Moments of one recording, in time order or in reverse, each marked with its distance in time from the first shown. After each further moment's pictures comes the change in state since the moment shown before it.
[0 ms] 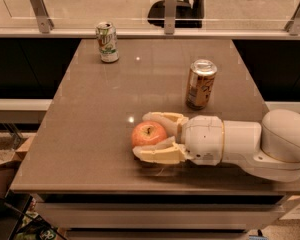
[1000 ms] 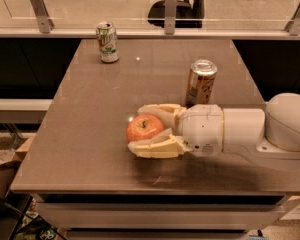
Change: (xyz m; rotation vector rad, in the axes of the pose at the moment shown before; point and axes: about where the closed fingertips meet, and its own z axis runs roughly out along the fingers) arm -0.028 0.003 0.001 0.001 0.047 -0.031
